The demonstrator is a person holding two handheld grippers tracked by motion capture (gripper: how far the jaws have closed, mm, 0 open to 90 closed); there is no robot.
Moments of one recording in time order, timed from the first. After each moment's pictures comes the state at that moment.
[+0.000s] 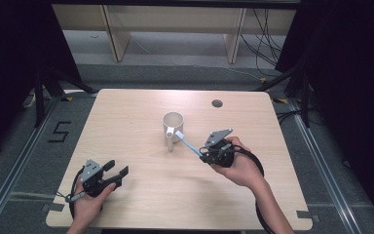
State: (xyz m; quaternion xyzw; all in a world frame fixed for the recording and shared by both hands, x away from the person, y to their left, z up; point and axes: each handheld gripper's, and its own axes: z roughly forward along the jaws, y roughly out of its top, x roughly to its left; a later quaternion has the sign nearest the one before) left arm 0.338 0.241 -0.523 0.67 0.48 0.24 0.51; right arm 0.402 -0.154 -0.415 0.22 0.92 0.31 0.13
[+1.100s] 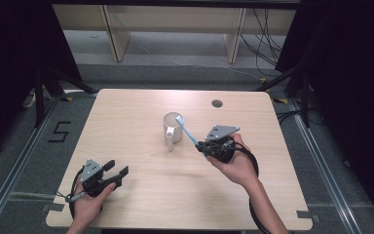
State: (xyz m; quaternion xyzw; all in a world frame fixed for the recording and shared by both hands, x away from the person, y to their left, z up) left arm 0.339 0.241 -0.523 0.67 0.48 0.24 0.51; right arm 0.407 -0.151 -0.408 0.25 0.86 0.41 0.18
